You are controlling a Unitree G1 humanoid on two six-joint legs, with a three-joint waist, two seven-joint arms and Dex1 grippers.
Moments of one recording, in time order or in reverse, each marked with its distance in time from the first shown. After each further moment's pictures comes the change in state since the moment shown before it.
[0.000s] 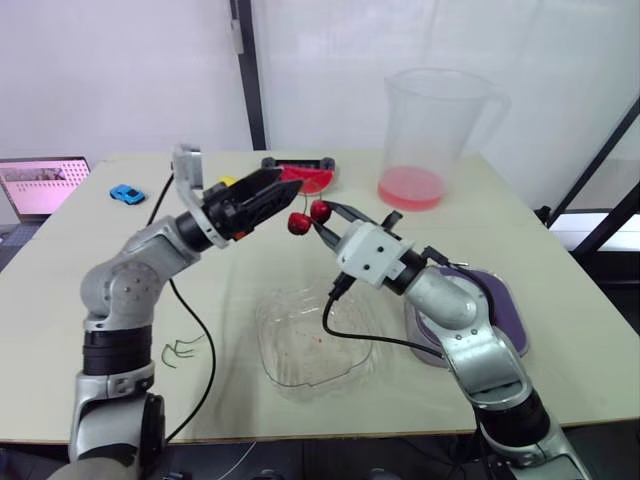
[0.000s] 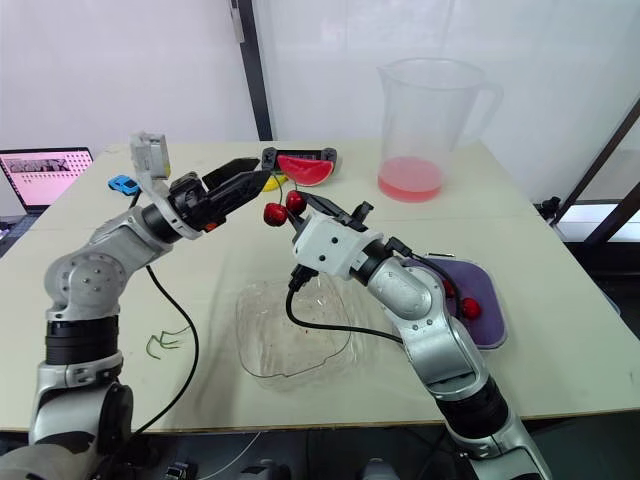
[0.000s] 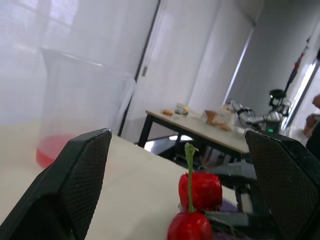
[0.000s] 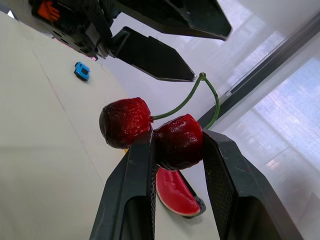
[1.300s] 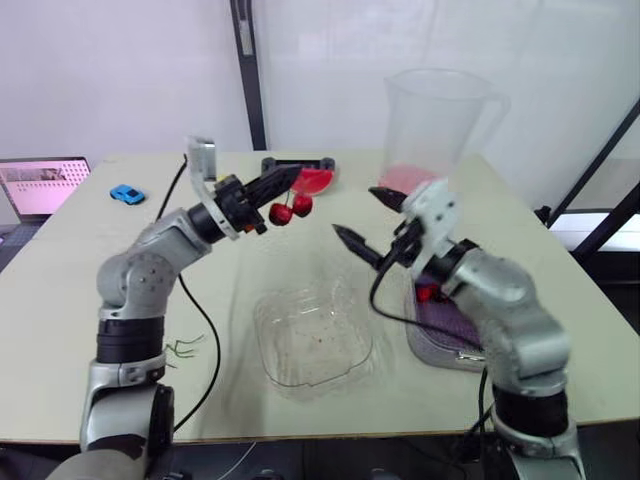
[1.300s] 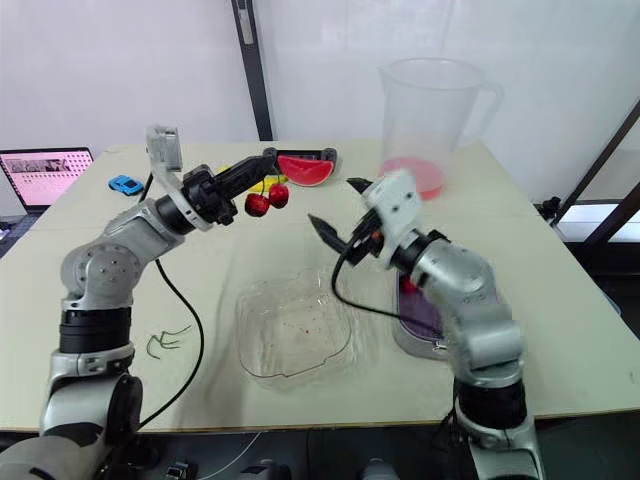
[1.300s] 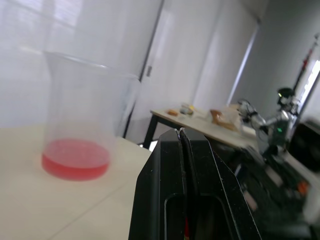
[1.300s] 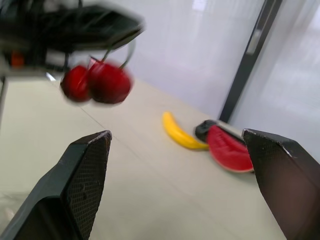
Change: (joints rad) left arm -0.054 0.046 -0.064 0.066 0.048 -0.026 -0.085; right arm -0.073 0.039 -0.429 -0.005 0.629 0.500 0.150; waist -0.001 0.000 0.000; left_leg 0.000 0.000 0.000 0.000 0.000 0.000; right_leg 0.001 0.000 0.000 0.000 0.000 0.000
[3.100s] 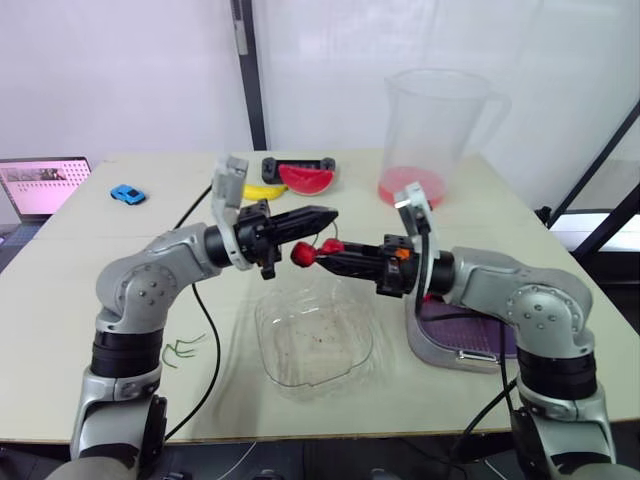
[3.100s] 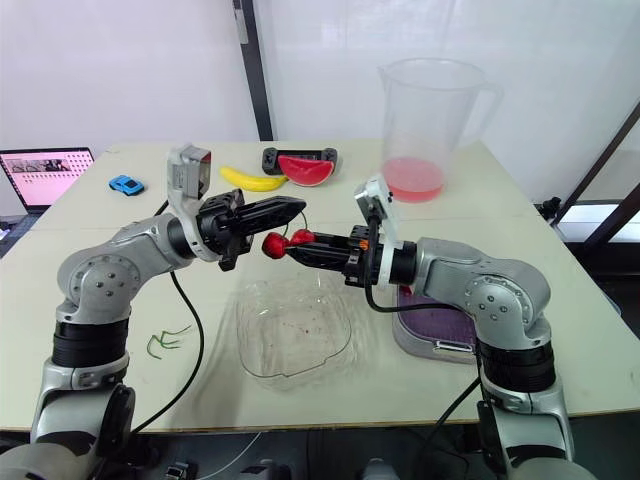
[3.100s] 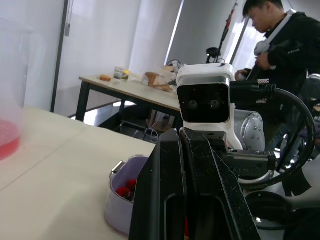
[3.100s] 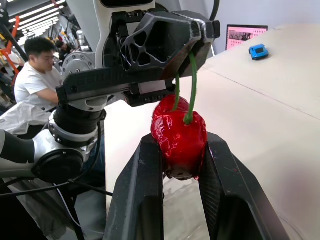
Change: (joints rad) left arm 0.047 0.000 -0.056 -0.161 -0.080 0.154 -0.095; right arm -0.074 -0.164 0.063 0.138 0.652 0.308 0.030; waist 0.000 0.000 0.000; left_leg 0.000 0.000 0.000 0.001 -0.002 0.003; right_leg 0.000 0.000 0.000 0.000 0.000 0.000
